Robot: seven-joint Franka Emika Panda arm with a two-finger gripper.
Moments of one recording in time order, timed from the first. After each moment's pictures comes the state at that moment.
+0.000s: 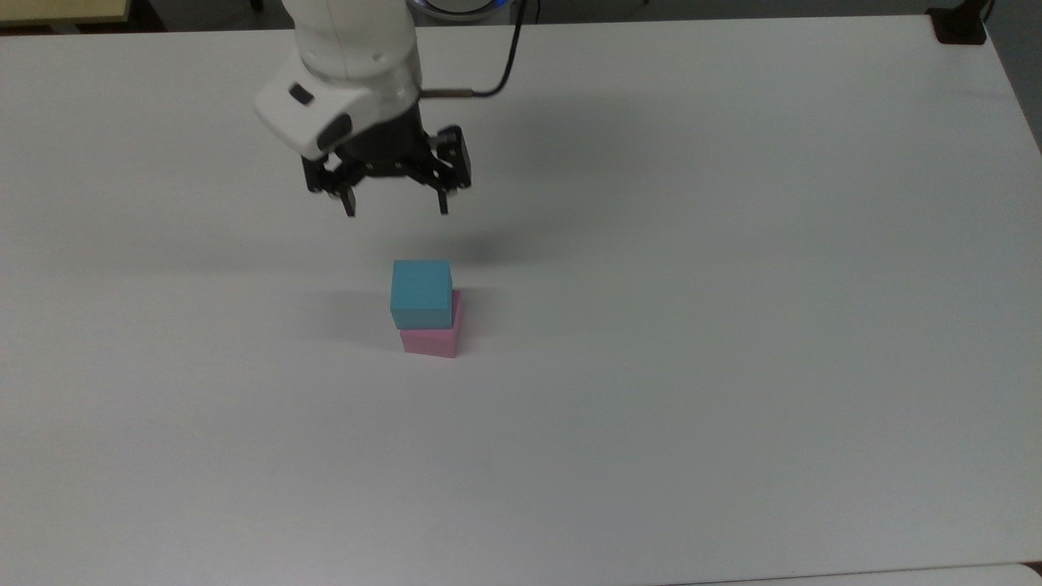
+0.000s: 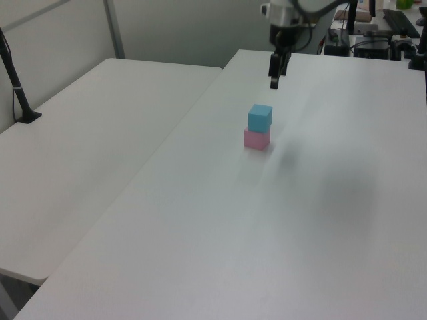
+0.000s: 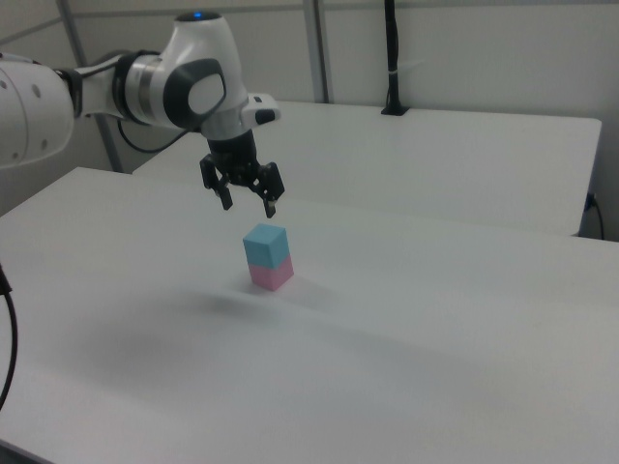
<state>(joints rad) 0.02 0.30 -0.03 -1.54 0.01 1.93 -0.08</state>
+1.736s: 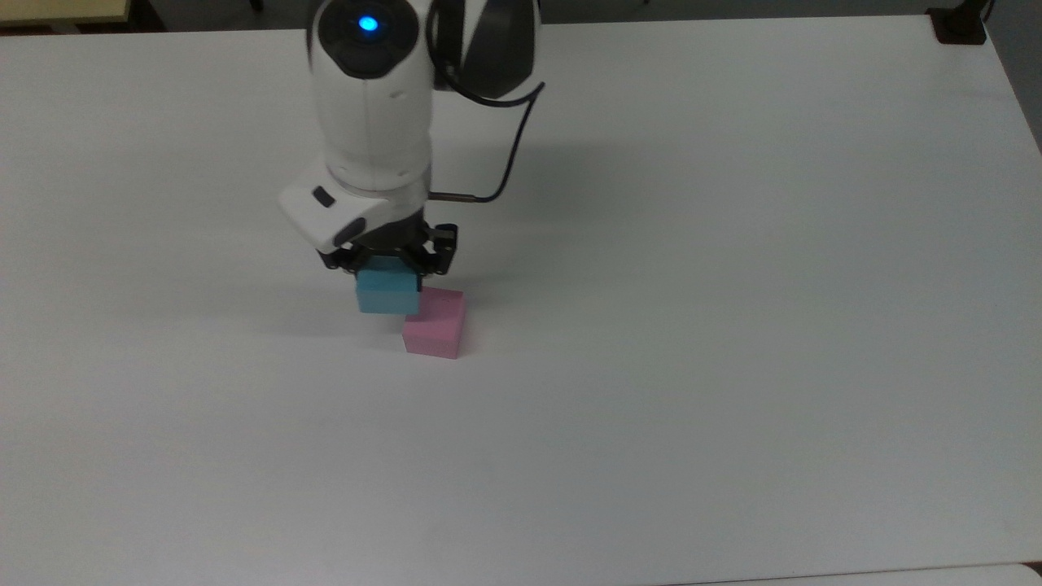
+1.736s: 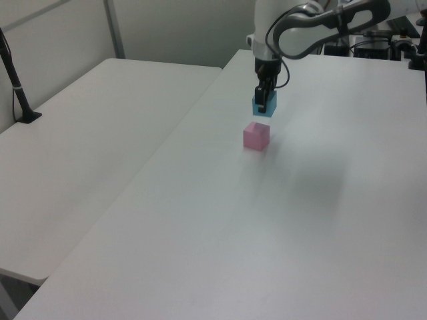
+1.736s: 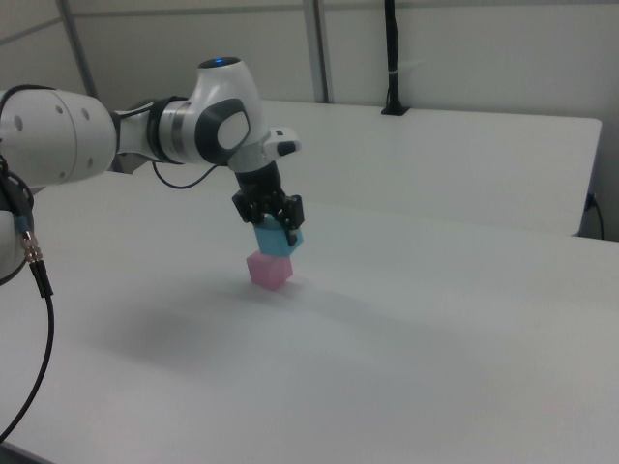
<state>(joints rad) 0.02 0.46 -0.05 -1.50 -0.09 2.04 -0.01</state>
